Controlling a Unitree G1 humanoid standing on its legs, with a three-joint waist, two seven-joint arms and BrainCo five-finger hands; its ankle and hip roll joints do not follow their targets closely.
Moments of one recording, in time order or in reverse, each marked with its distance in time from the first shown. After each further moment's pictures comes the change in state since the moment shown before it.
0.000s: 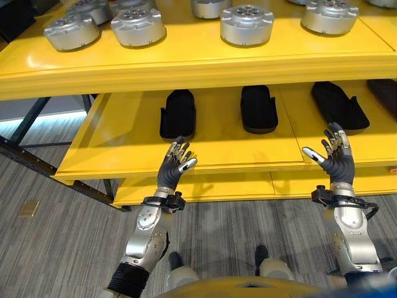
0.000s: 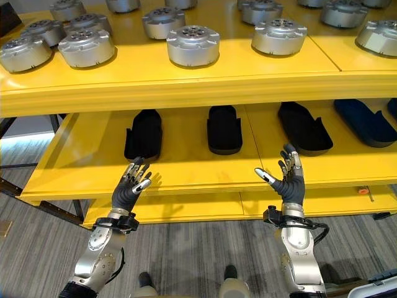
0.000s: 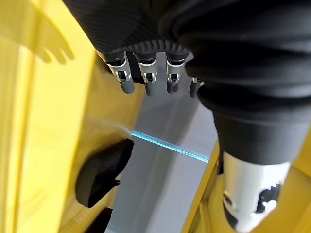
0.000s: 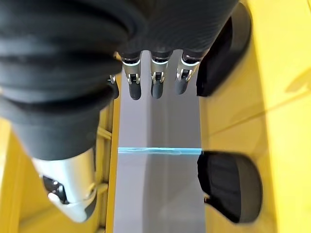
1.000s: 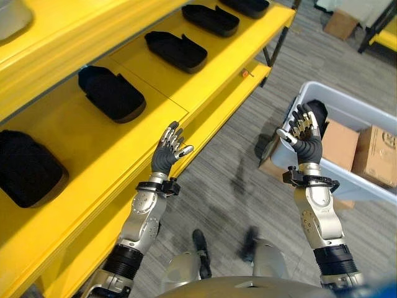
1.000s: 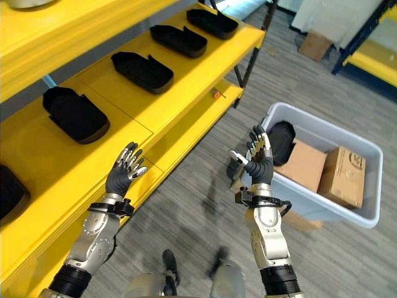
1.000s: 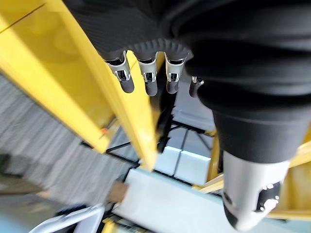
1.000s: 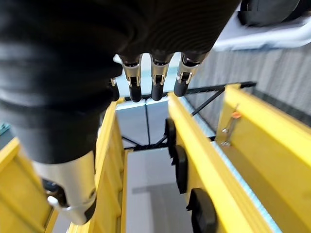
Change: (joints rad) left arm -0.107 0.085 0.012 0.034 0.048 -0.019 0.044; right arm -0.208 0.138 0.177 0.081 0.046 0.002 0.035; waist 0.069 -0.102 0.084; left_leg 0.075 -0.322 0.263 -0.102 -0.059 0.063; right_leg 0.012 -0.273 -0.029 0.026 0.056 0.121
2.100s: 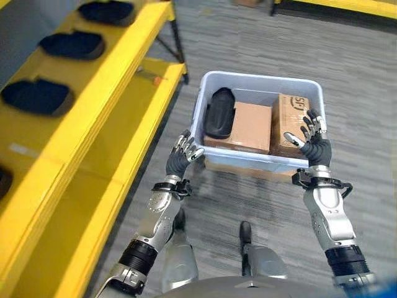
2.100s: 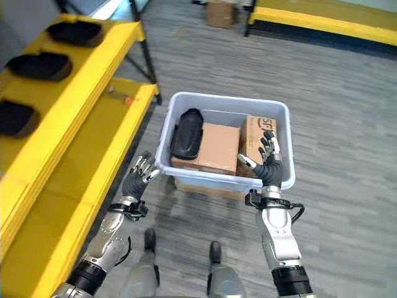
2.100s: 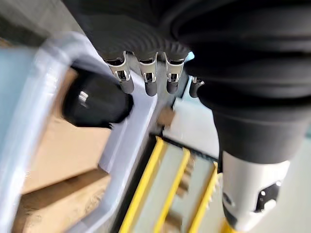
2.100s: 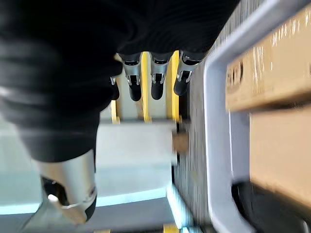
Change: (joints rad) left arm -0.105 -0.104 -0.060 0.091 -0.050 0.020 0.039; right arm 0.051 -0.086 -0.100 0.039 -0.025 0.014 -0.063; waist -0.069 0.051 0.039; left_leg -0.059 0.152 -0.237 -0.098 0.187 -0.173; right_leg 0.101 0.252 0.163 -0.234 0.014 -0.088
